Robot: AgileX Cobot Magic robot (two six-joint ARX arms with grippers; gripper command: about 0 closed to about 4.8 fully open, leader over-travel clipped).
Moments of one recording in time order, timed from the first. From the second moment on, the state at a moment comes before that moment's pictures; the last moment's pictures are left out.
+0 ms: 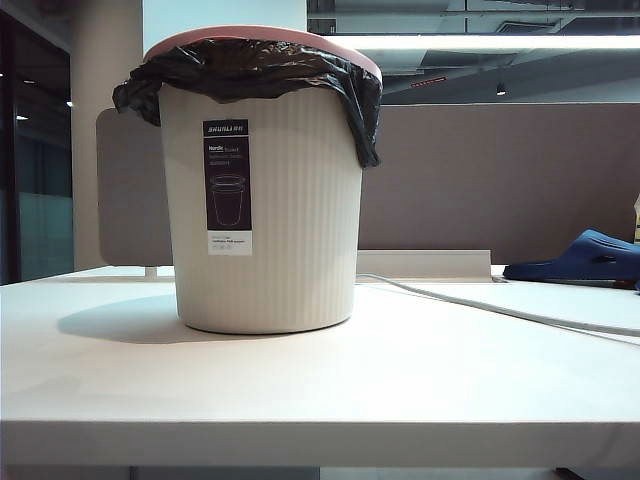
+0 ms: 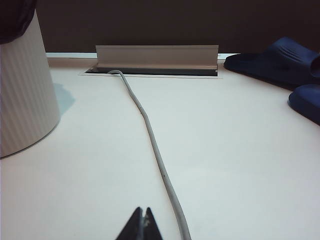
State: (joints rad) left arm -0.08 0.00 0.01 -0.16 0.15 -0.08; right arm -0.01 0.01 0.00 -0.07 -0.20 0.08
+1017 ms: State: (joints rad) left arm -0.08 0.00 0.01 -0.14 0.29 -0.49; right arm -0.01 0.01 0.00 0.21 -0.46 0.73
